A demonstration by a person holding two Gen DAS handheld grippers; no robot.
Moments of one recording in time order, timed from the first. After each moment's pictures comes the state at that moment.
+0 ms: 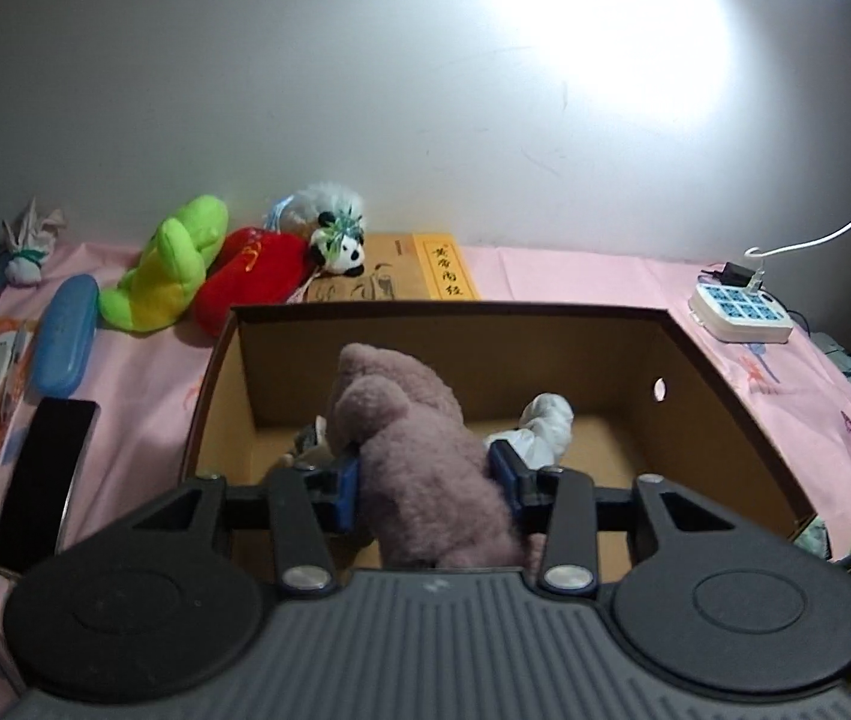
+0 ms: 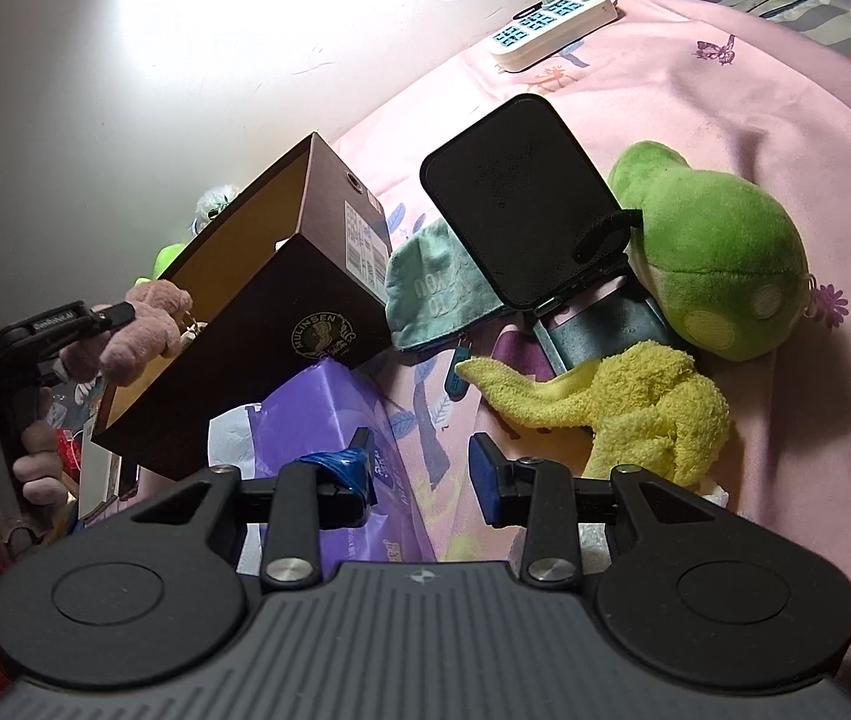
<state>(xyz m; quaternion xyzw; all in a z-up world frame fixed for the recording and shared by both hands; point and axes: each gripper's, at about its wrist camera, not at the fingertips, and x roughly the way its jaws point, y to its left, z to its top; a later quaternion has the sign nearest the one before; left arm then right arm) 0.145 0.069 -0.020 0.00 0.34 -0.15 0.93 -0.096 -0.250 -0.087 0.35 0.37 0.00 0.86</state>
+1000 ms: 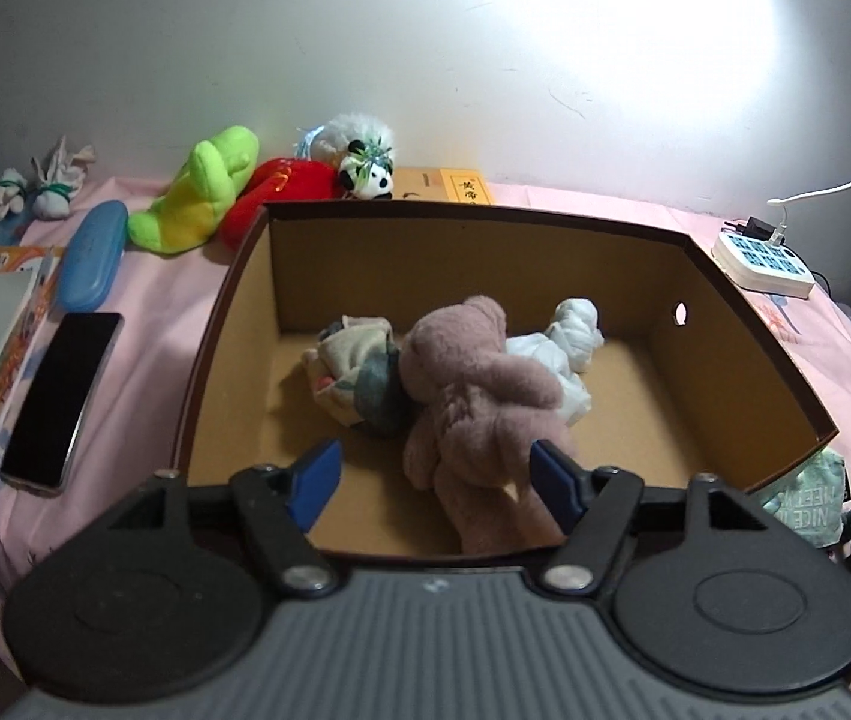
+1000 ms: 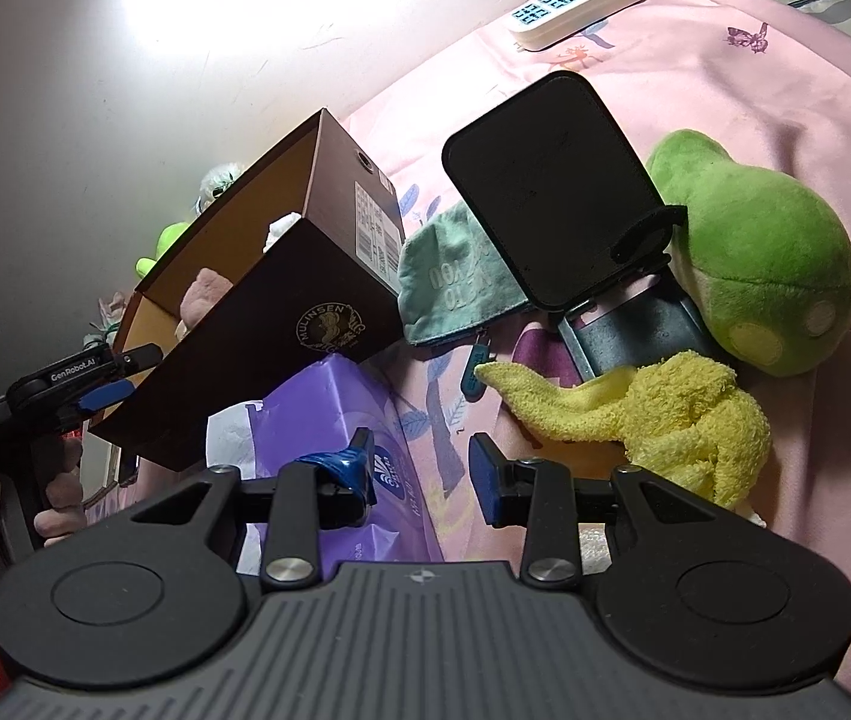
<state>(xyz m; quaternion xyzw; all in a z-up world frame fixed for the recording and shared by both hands) 0.107 0.077 -0.038 -0.01 0.38 -0.12 0.92 -0.077 -0.246 -0.093 0.34 0.39 0.02 0.86</state>
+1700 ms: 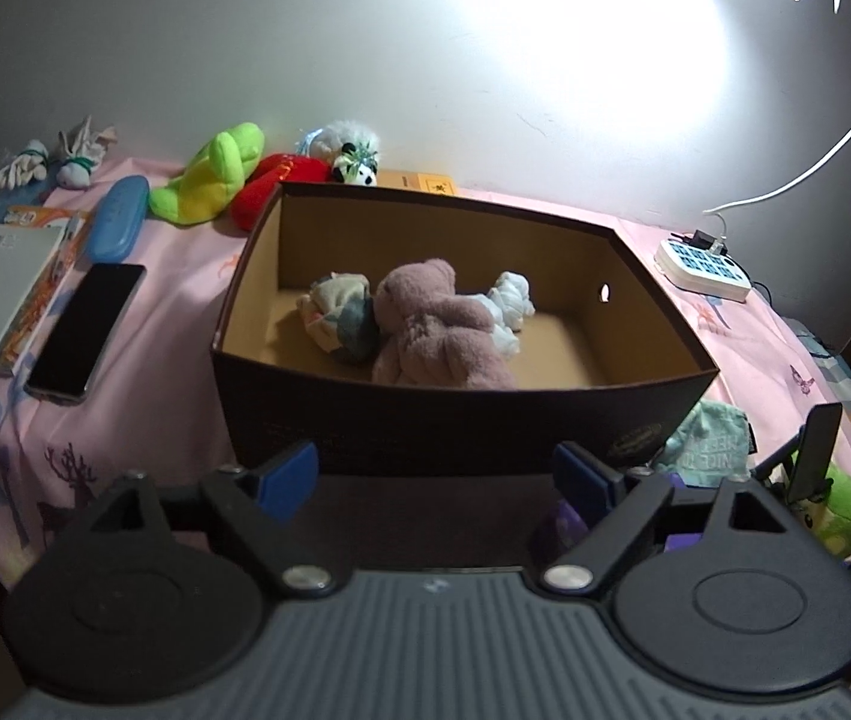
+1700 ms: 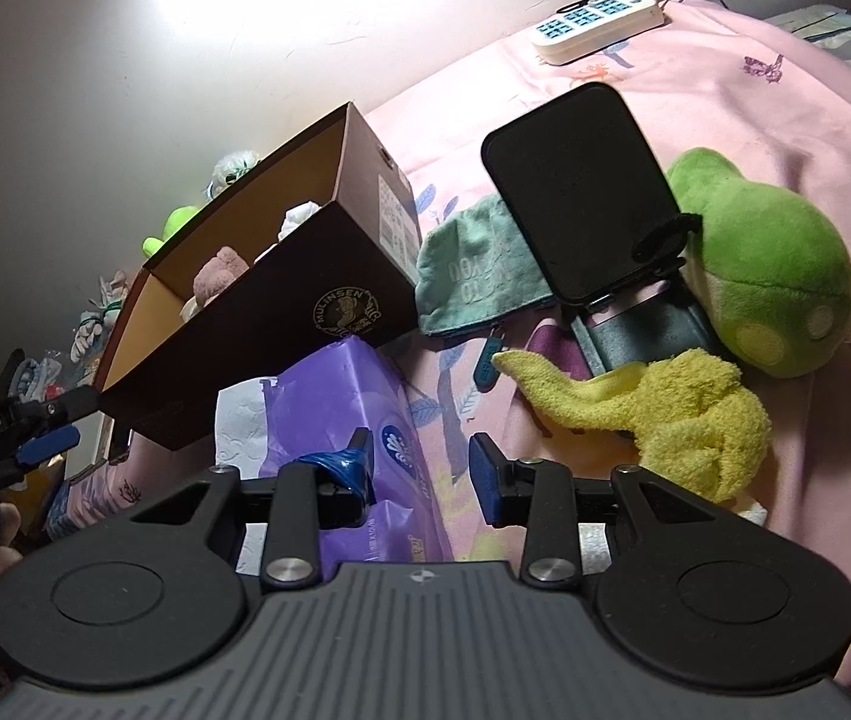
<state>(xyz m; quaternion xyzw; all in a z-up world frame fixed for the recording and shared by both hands) 0.014 0.089 -0.018 -0.05 0.37 -0.15 0.92 -0.093 -0.236 -0.084 0.31 0.38 0.00 0.87</state>
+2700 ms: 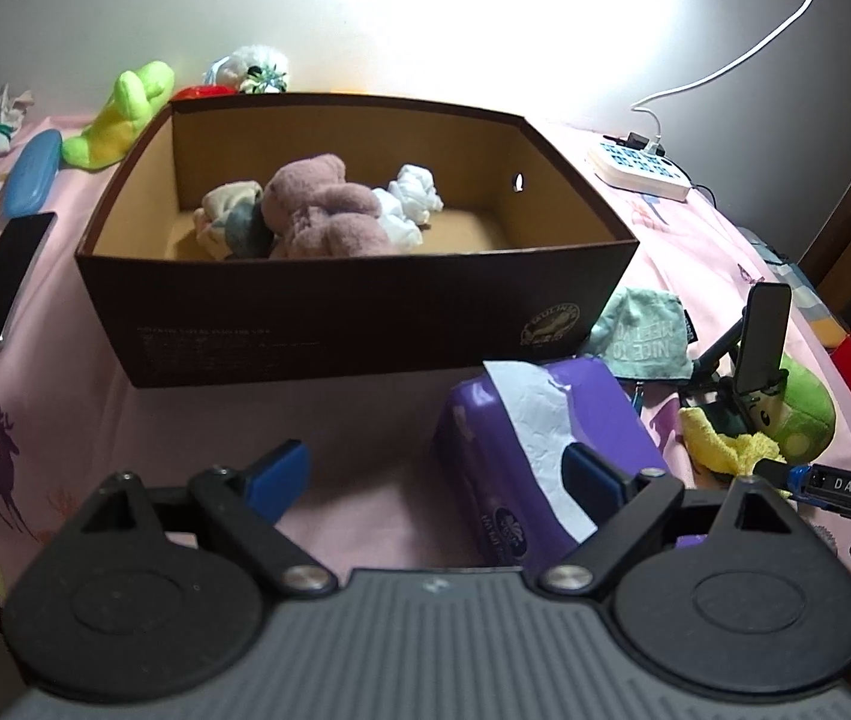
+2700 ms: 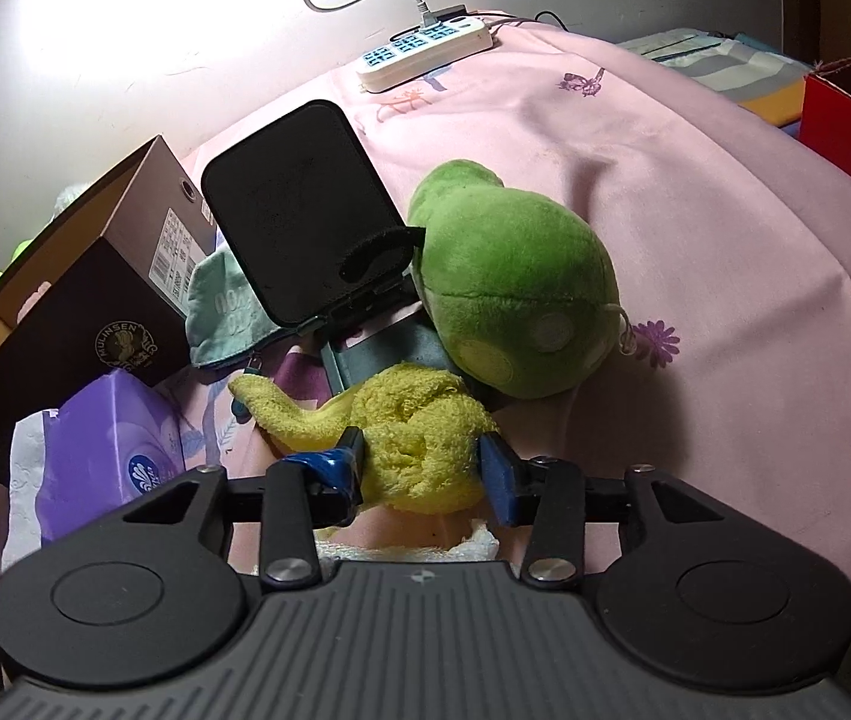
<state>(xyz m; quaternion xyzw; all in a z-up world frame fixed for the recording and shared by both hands) -0.002 0.045 -0.046 -0.01 0.42 -0.20 0.88 -0.107 -0.281 -0.123 0.26 0.39 -0.13 0.87</state>
